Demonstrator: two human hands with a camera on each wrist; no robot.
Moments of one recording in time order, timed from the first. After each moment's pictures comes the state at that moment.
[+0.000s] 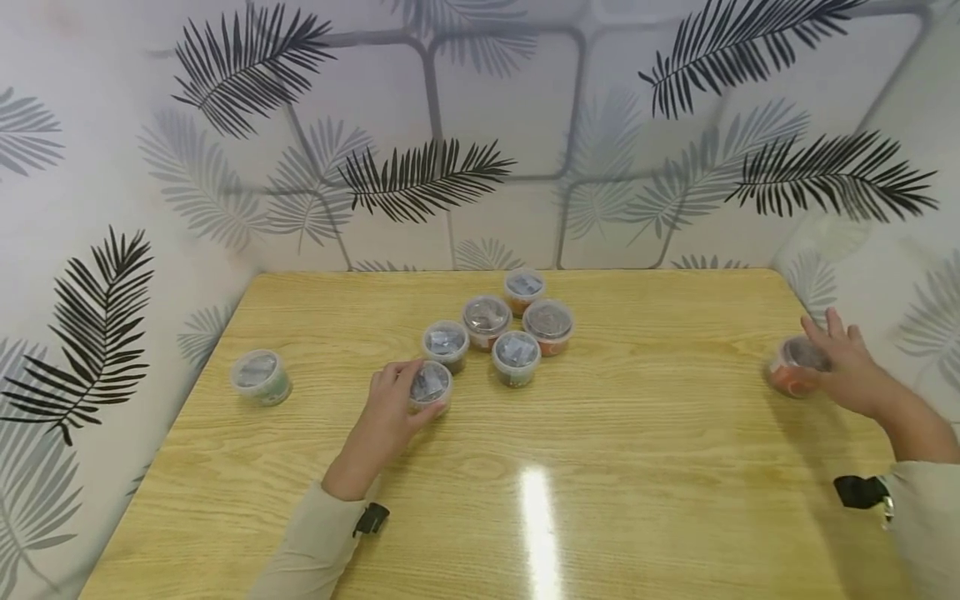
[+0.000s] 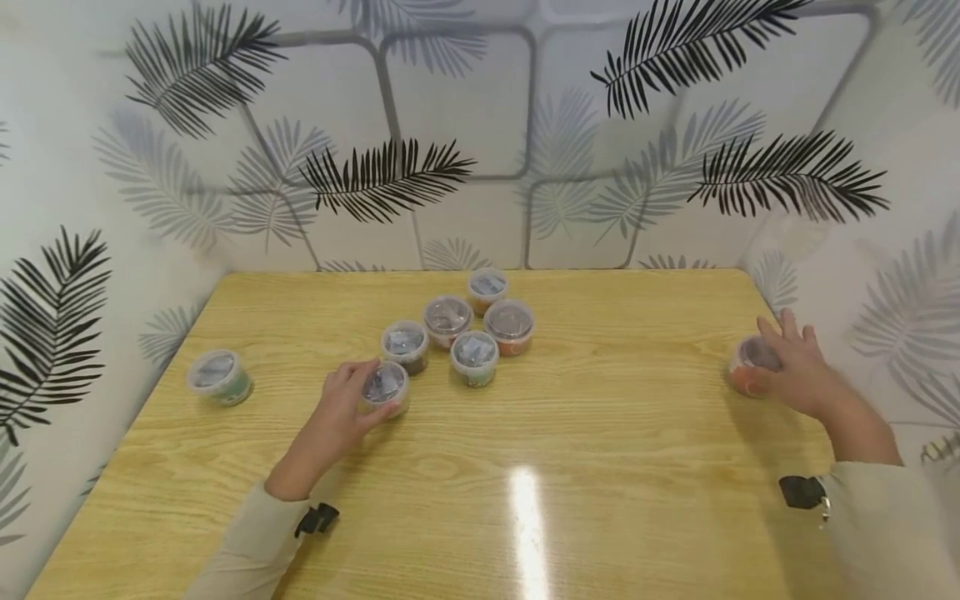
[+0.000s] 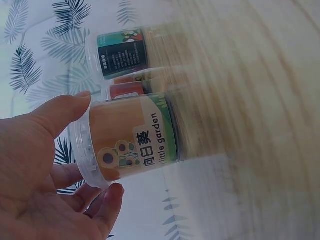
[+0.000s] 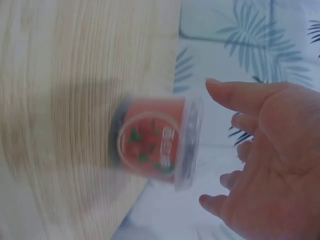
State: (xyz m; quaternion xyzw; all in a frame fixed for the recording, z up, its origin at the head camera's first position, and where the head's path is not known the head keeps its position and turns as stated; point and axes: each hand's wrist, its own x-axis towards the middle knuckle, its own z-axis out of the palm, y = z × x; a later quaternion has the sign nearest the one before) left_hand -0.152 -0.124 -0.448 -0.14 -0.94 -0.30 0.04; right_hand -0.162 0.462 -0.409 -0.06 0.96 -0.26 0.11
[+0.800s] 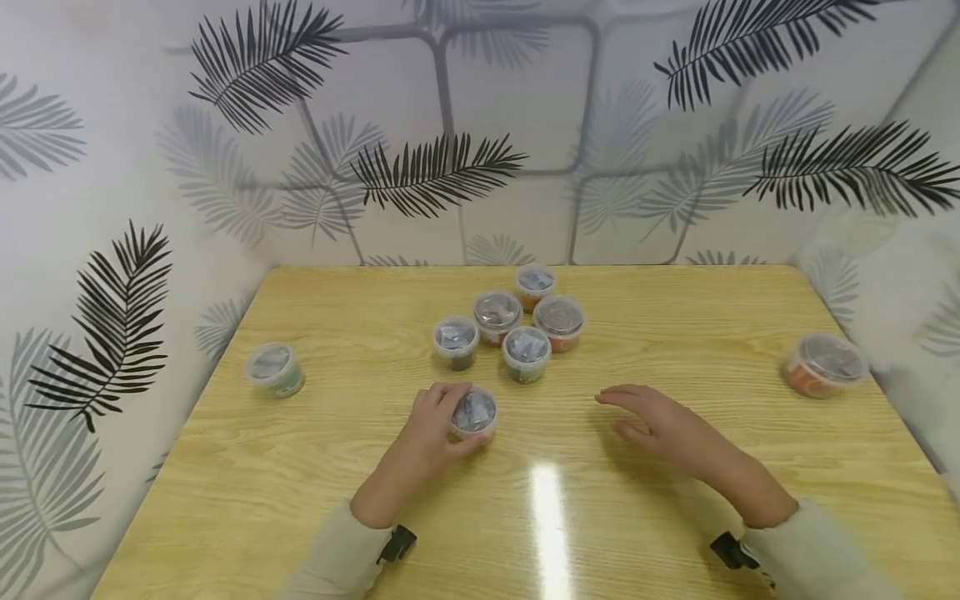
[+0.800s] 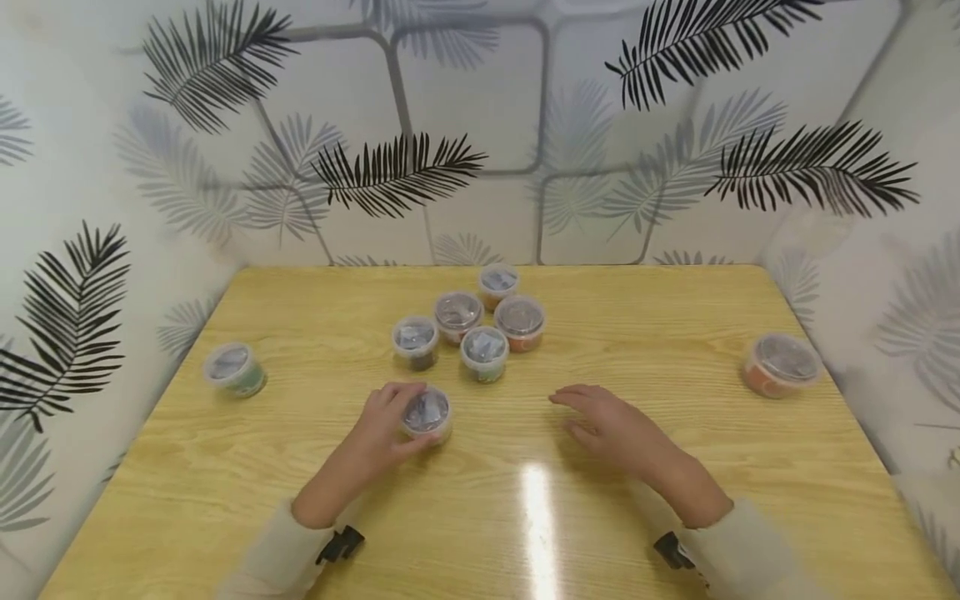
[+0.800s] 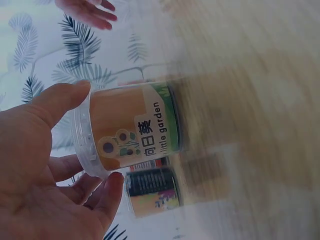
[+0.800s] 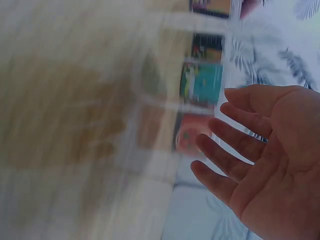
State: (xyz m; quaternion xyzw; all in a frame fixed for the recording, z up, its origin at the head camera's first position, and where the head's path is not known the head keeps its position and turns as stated) left_hand -0.120 -0.094 -0.450 -0.20 -0.93 -0.31 0.01; right_hand -0.127 0.242 -0.436 -0.28 0.92 -0.27 0.08
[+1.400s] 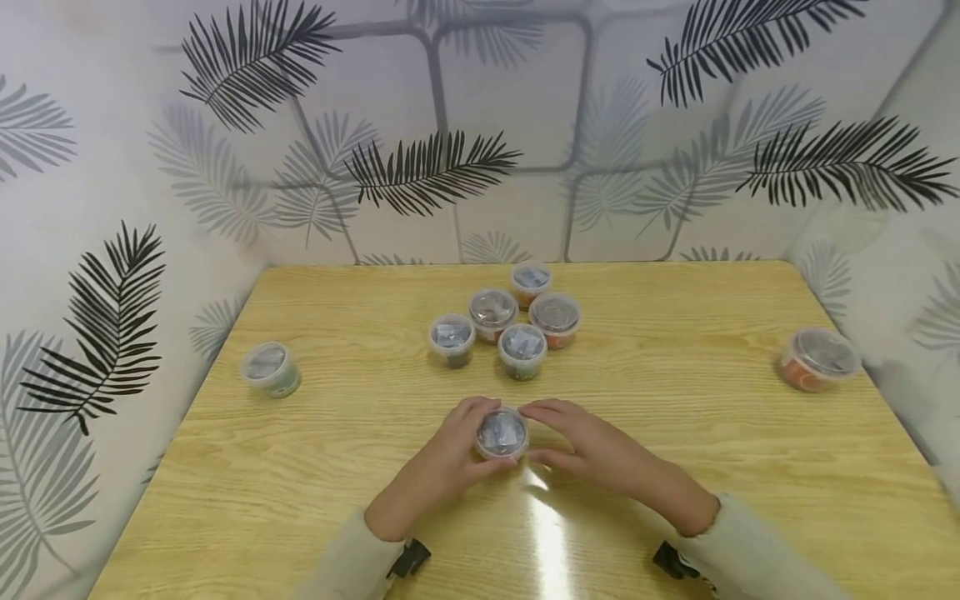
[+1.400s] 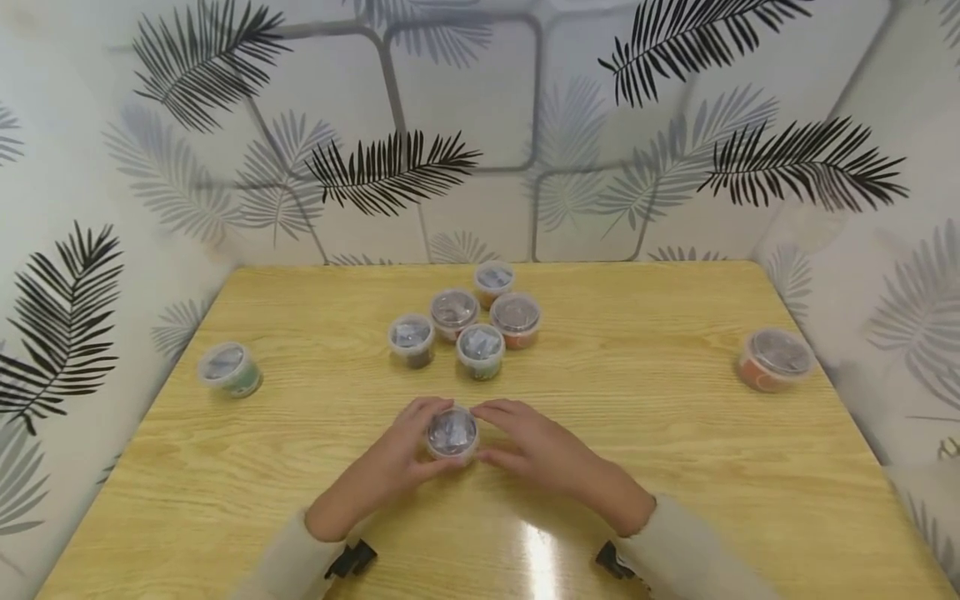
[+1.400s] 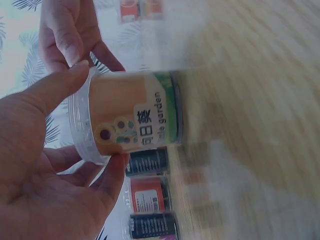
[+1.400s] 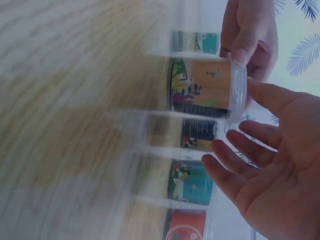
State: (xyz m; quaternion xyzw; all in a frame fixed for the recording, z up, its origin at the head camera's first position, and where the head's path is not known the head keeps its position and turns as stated) left_hand -0.104 -0.072 -0.451 -0.28 -0.89 -0.36 -0.07; right_hand -0.110 0.167 -0.440 -0.35 0.88 -0.32 0.07
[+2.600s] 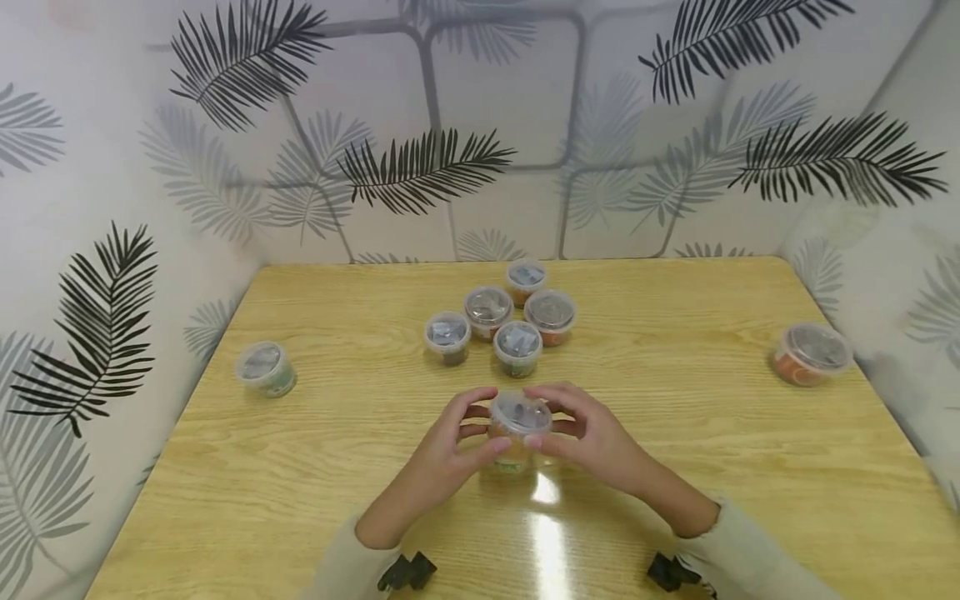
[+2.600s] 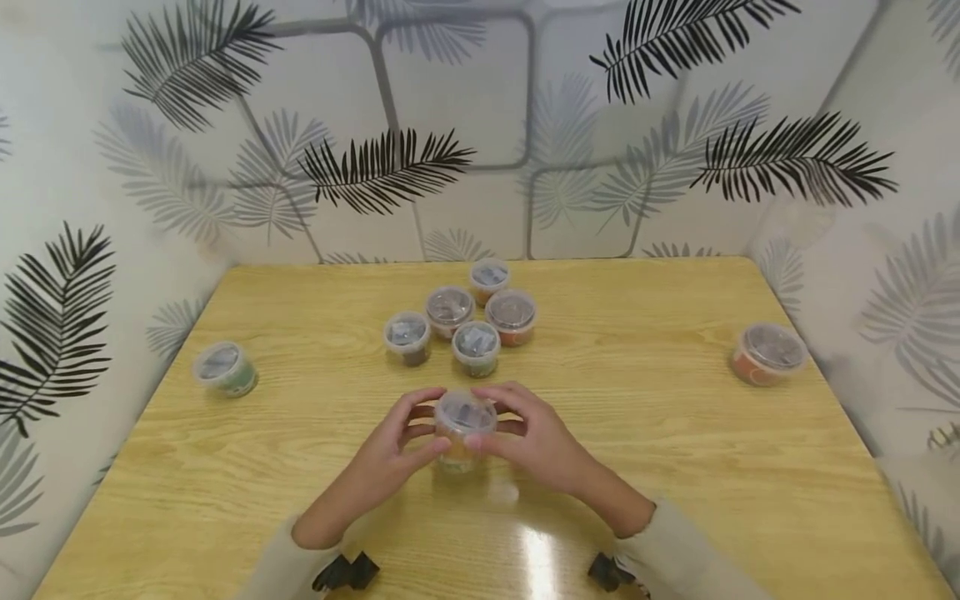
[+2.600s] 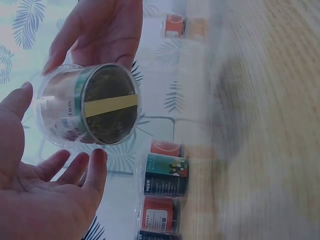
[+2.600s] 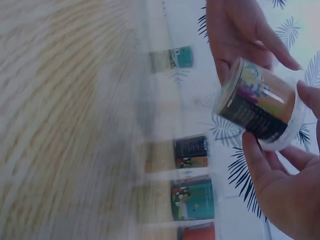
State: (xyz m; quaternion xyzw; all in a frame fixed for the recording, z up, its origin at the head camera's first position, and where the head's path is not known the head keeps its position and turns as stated) left_hand -0.091 -0.069 -0.429 -0.23 -0.75 -0.61 -0.12; right_hand -0.094 0.160 -0.416 -0.23 0.73 -0.64 0.10
